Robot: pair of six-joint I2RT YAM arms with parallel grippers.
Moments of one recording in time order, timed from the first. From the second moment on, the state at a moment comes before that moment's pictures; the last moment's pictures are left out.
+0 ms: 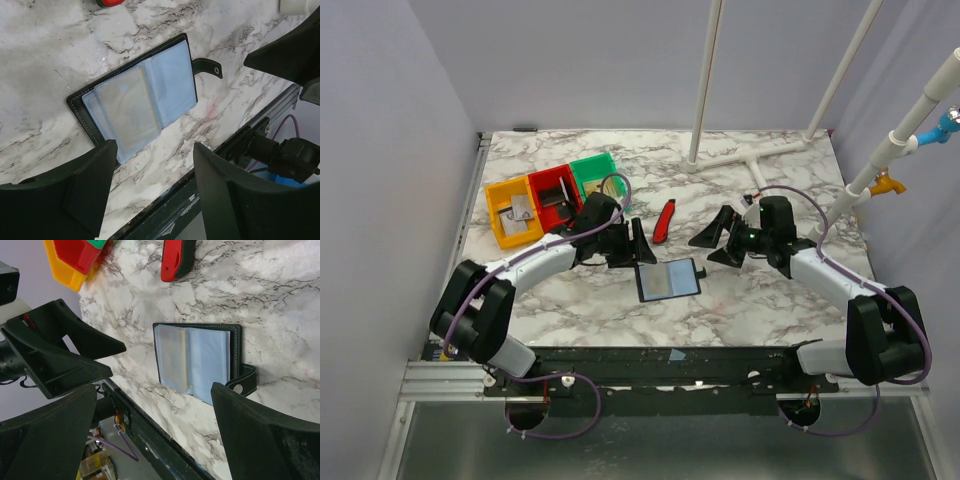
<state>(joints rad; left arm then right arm) -0.55 1.50 0.89 -0.22 0.45 -0.70 0.25 1.34 0.68 -0.02 -0.63 0.79</state>
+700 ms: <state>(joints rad) -0.58 1.57 0.89 -0.18 0.46 -0.71 0.26 1.37 0.68 -0.03 -0.61 0.79</state>
